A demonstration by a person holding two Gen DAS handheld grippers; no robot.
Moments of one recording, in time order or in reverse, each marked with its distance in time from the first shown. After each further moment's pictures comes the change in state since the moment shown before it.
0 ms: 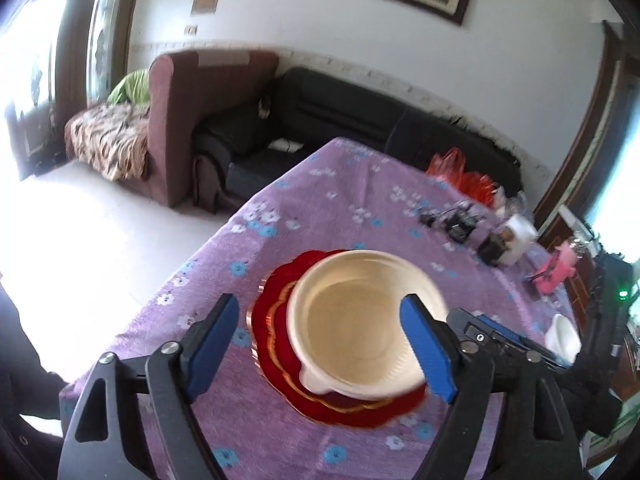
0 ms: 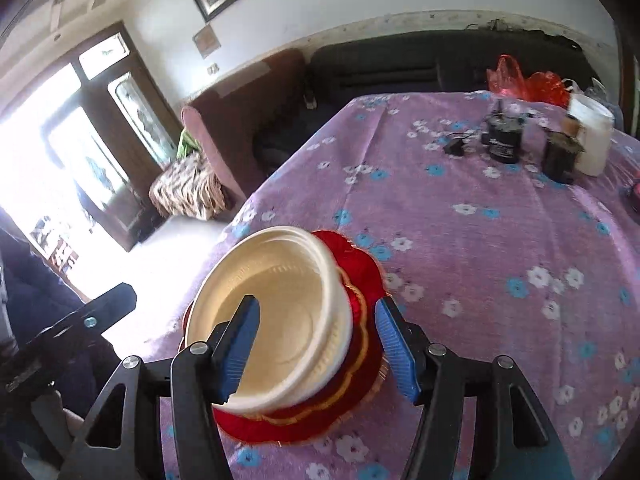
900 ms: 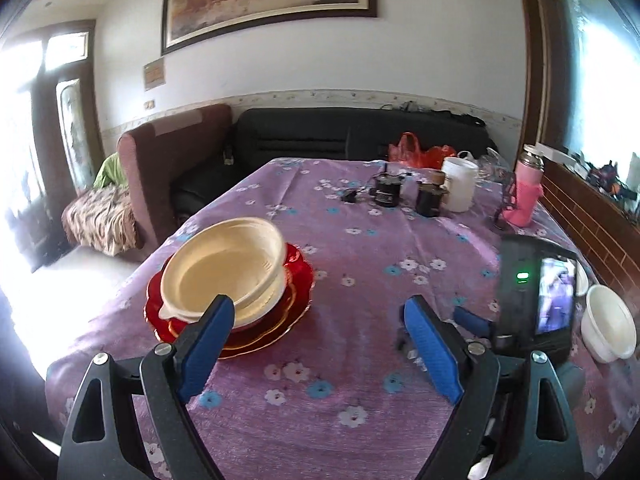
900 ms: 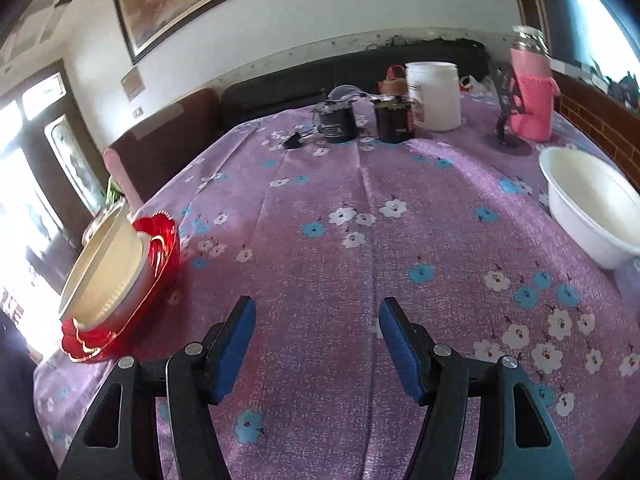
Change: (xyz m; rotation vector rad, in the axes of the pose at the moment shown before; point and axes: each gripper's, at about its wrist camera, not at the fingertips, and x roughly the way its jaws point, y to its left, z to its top) left arm -0.021 -0.170 -0.101 0.296 -0.114 0.071; right arm -0.040 -0.115 -0.073 0.065 -0.116 -0.257
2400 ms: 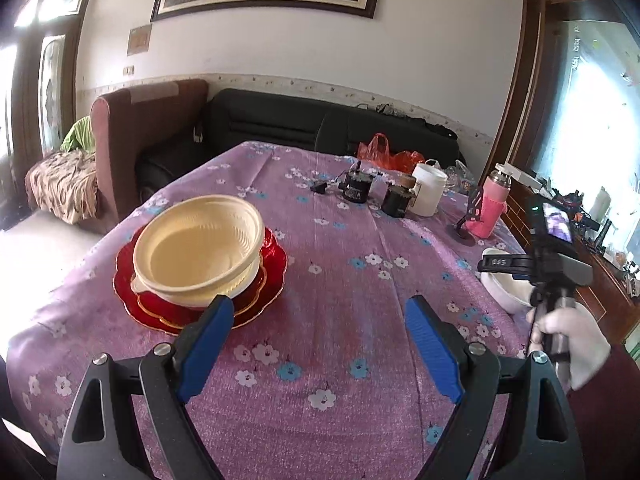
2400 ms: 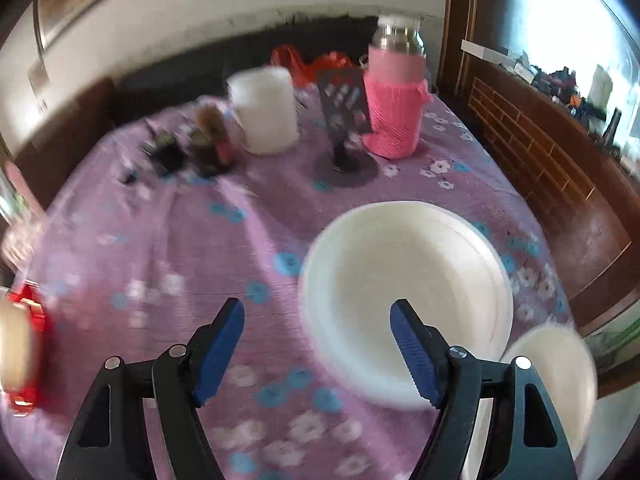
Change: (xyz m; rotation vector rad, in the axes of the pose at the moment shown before) left arm -0.003 0.030 -0.006 -0.126 0.044 -0.183; right arm 0.001 -0.147 0.095 0.058 0.190 -0.421
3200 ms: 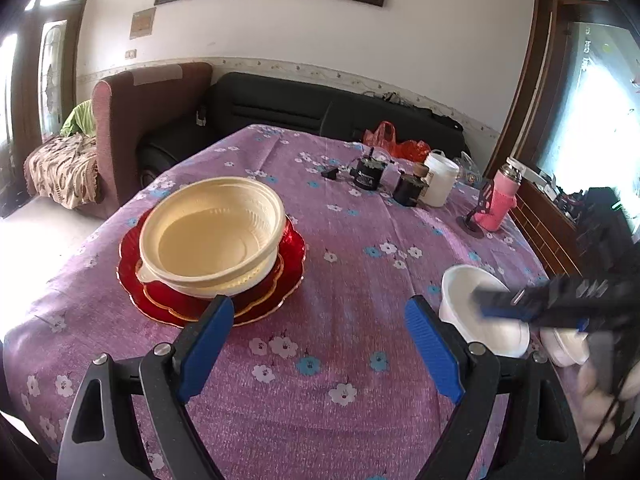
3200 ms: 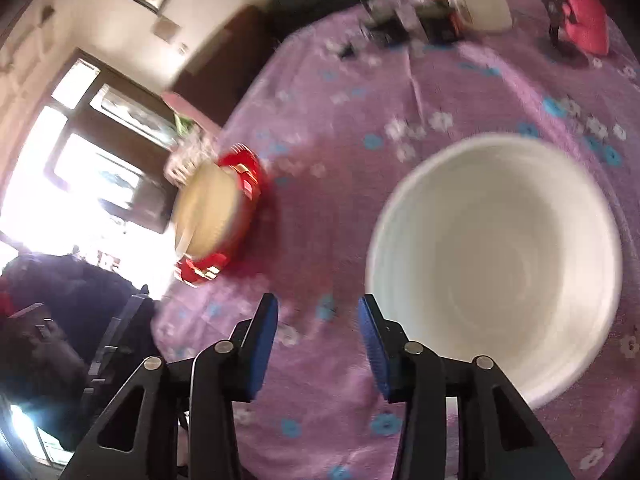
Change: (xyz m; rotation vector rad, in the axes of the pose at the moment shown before) left arm 0.013 0.021 0.000 -0.023 0.057 -0.011; right arm -0.087 0.068 -0.076 -0.020 0.212 0.803
